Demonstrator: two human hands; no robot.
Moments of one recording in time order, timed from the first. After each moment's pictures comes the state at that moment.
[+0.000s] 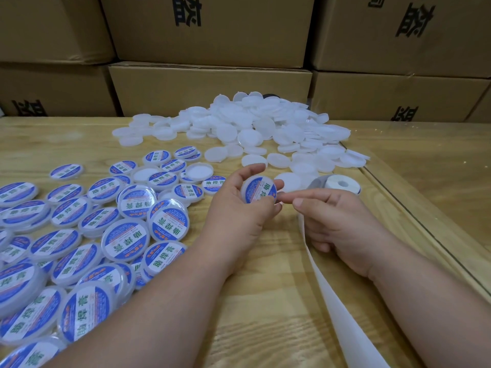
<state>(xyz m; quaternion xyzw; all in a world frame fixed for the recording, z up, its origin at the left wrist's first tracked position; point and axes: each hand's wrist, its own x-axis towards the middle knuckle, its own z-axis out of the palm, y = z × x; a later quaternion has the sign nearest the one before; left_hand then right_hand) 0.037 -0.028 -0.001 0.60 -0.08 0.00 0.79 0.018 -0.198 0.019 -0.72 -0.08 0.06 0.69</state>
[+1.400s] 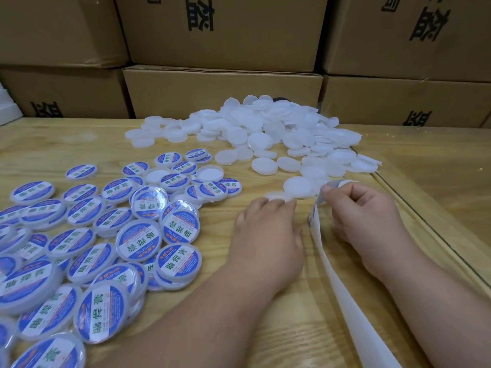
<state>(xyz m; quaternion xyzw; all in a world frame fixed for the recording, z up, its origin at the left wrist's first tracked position) 0.023 -0.048 -0.008 0.95 -0.14 0.12 0.23 0.025 -0.205 0.013 -0.75 0.02 -0.14 0.65</state>
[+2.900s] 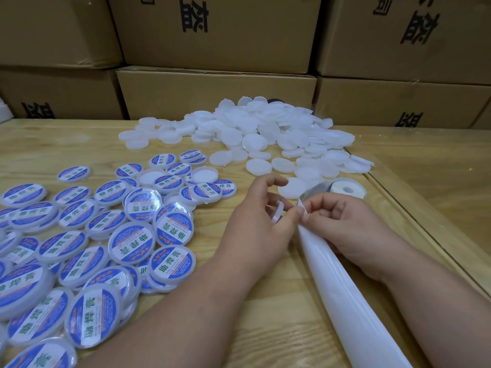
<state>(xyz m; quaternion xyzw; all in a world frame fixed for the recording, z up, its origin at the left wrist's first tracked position) 0.026 -0.038 0.001 0.78 -0.13 0.09 0.60 0.020 -0.208 0.015 -0.76 -0.08 0.04 0.64</state>
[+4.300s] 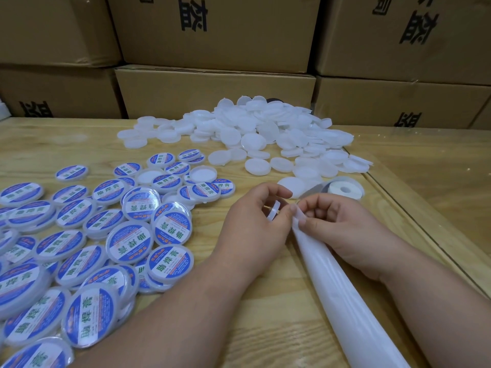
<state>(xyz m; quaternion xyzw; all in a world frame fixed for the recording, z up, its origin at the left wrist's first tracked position) 0.030 -0.039 -0.003 0.78 -0.10 0.09 0.61 0.019 -0.208 0.016 -0.78 -0.11 0.05 0.62</state>
